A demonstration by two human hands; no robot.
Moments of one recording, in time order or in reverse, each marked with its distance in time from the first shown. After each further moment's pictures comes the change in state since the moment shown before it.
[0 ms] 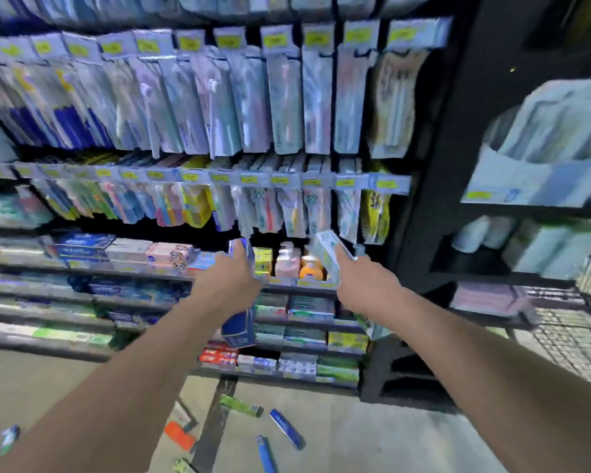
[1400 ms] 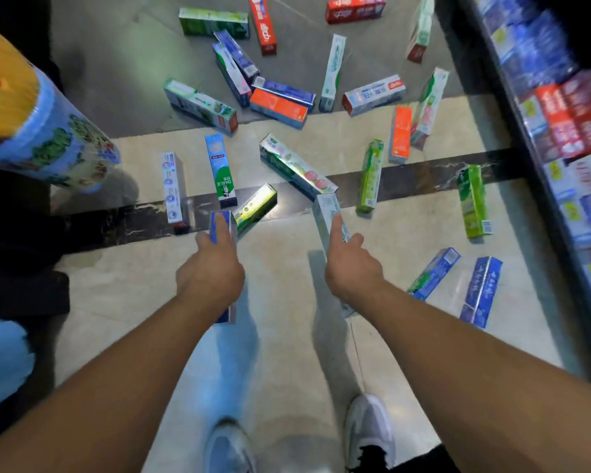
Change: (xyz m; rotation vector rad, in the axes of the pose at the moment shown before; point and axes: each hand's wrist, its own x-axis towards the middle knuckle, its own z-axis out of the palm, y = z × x) left_hand -0.297 -0.429 0.812 -0.318 -0.131 -1.366; right_hand -0.088 -0.227 0.910 -0.432 -0.590 -0.910
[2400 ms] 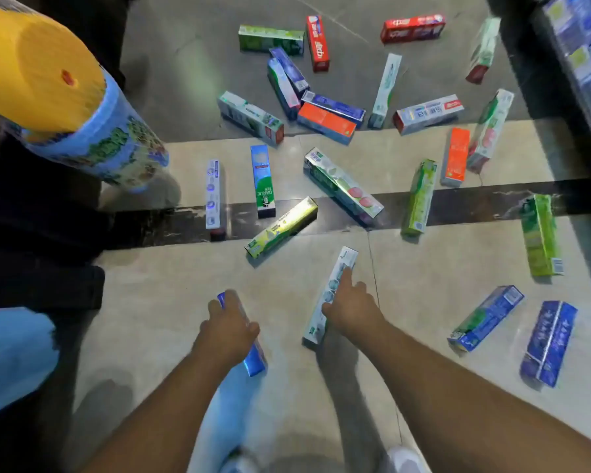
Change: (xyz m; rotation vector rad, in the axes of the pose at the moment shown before) left_hand -0.001 -0.066 0.094 -0.247 -0.265 -0.205; right_hand 0.044 -0.028 0.095 0.155 -0.175 0.036
